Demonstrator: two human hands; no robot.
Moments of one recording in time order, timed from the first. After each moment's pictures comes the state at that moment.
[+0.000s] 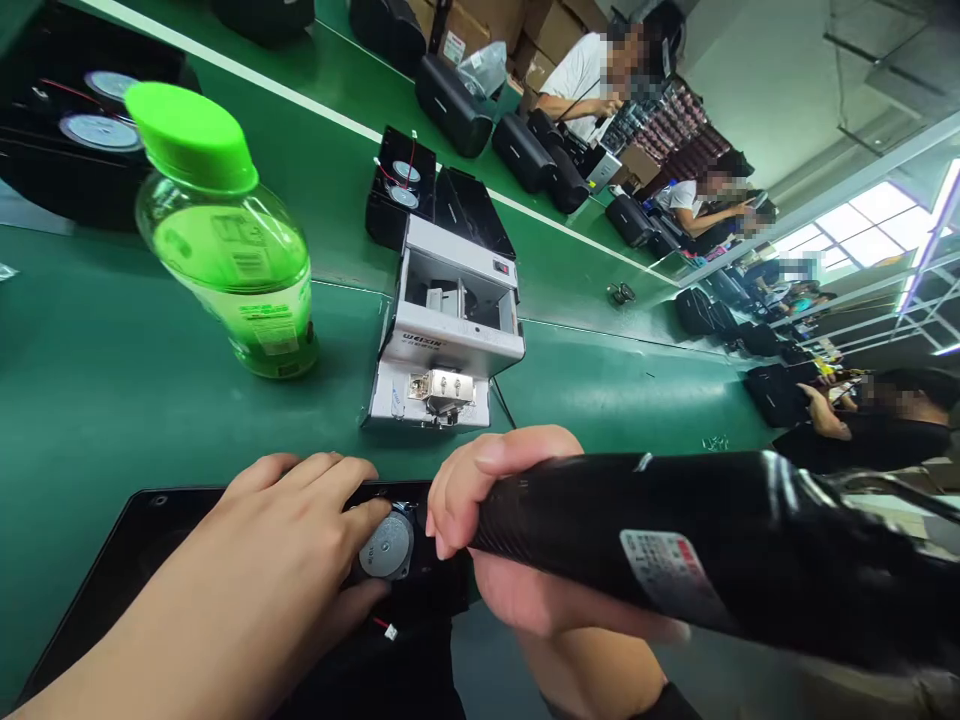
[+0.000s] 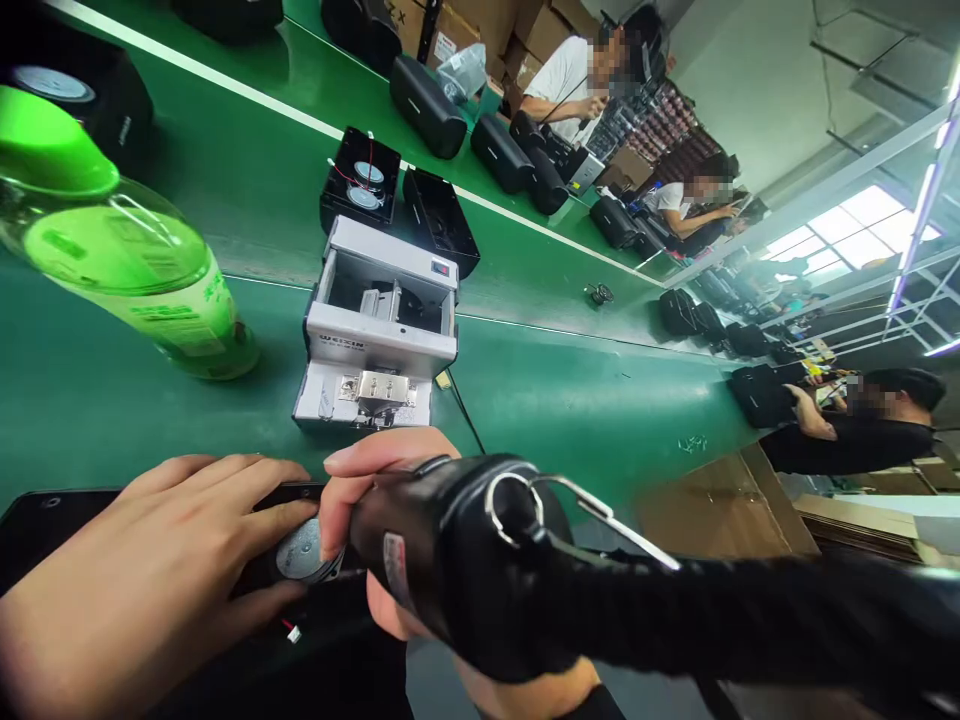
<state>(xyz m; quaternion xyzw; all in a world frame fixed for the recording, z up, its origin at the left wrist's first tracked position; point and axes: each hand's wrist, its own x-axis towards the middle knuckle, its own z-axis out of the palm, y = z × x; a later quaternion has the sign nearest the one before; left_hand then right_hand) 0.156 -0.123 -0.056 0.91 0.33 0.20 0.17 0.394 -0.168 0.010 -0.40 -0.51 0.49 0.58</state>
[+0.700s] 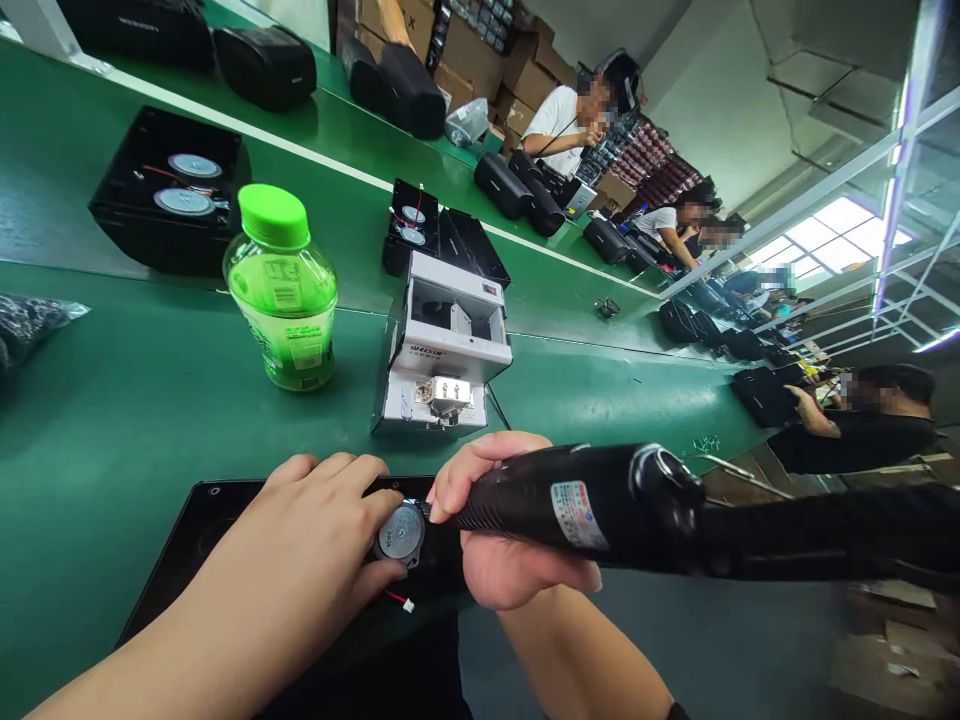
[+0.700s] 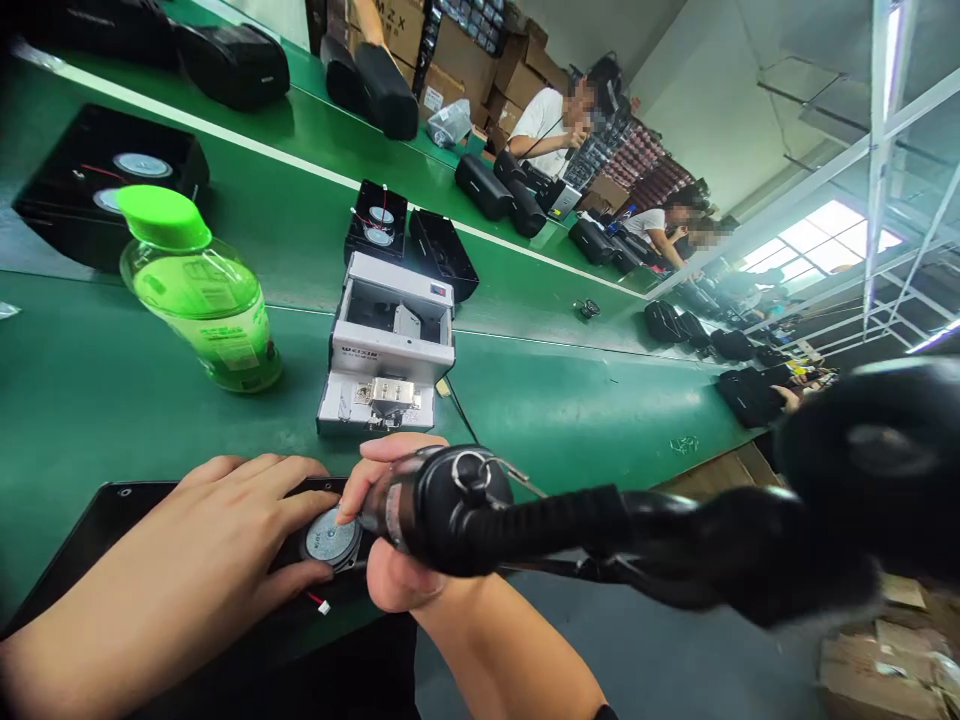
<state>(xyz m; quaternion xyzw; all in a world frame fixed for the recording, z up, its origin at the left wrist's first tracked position) 0.159 -0.115 -0.038 0.90 0.36 0.12 0.21 0.357 -0.157 -0.017 -0.36 -0.49 0.30 0.74</state>
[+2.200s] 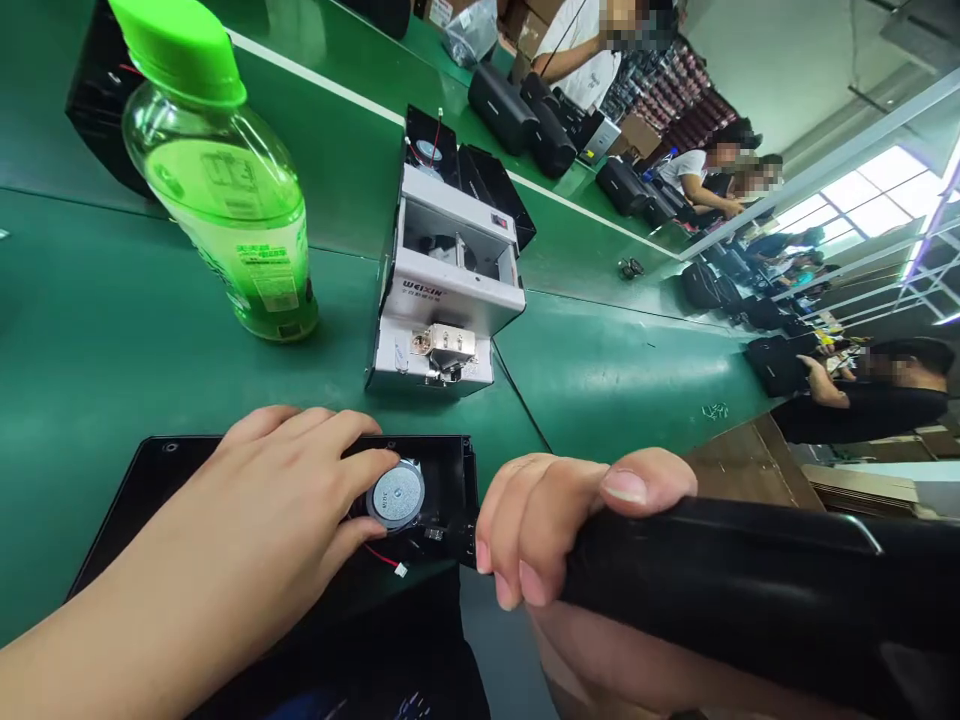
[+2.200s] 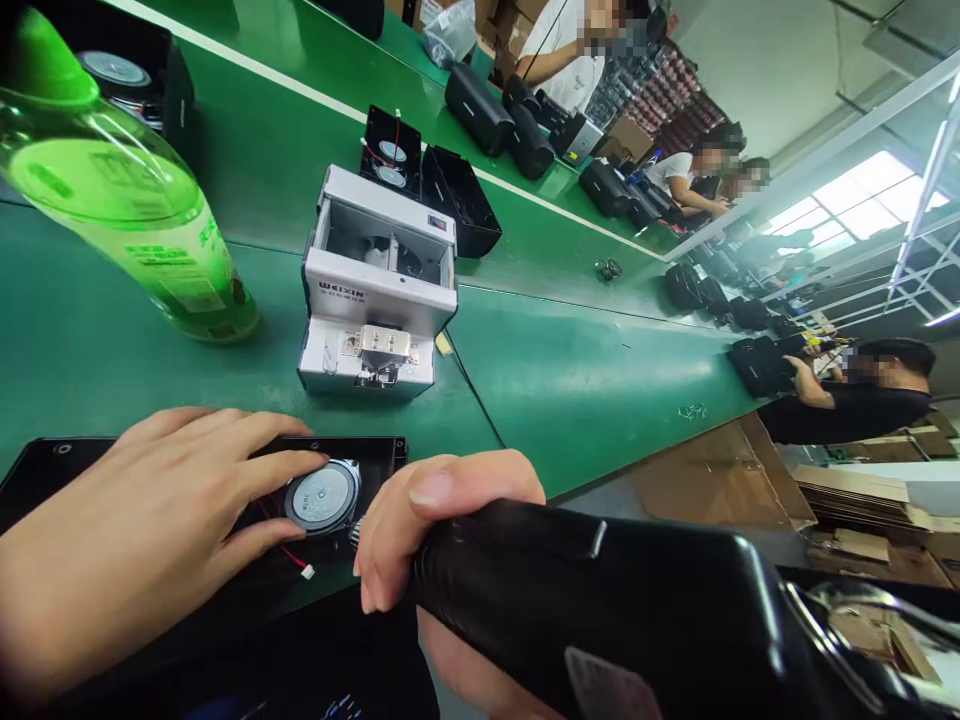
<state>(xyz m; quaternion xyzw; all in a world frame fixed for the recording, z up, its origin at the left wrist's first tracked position) 0.143 -0.118 -0.054 0.91 0.33 0.20 0.17 0.382 -0.225 0.038 -0.41 -0.53 0.36 0.65</state>
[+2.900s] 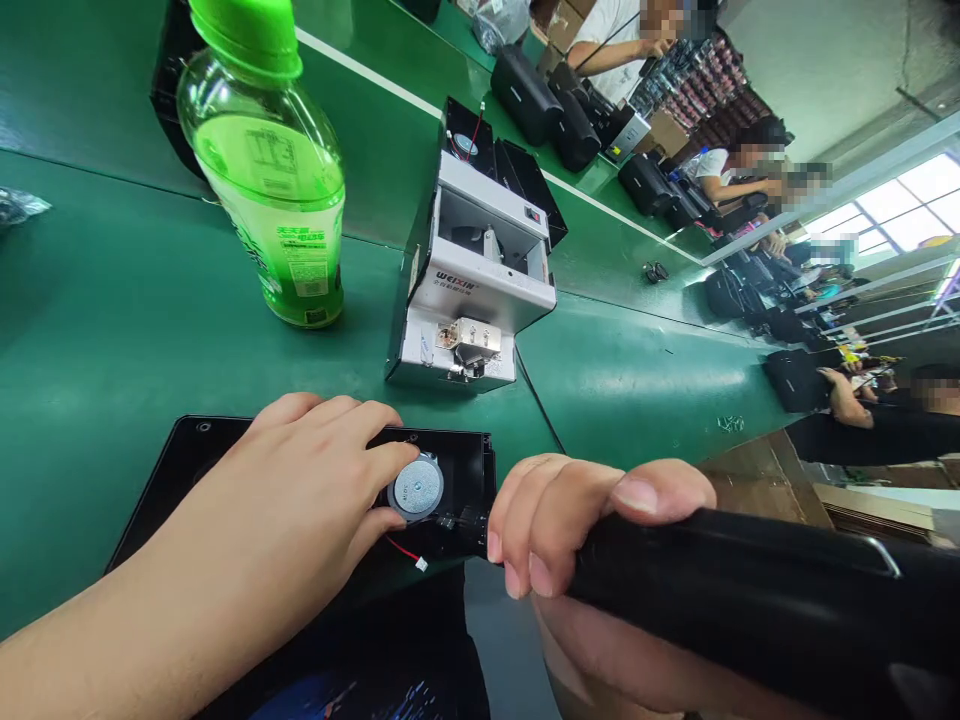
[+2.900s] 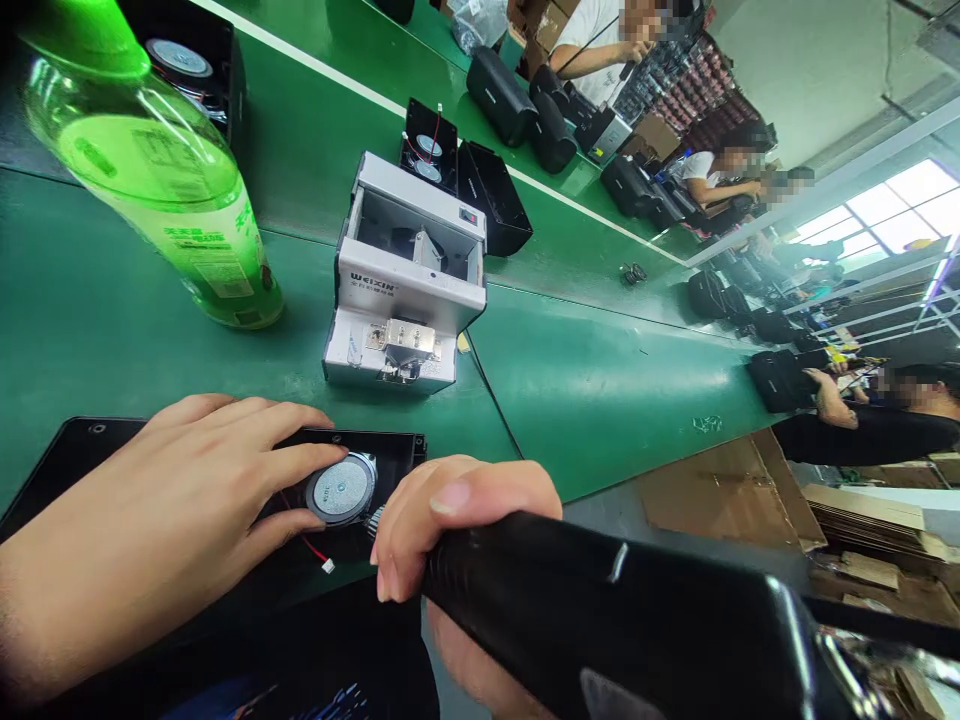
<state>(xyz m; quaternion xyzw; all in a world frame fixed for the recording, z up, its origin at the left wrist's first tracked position) 0.144 -0.115 -0.045 0.92 0.30 0.18 0.14 0.381 -0.221 0.034 -0.42 -0.56 0.33 0.64</state>
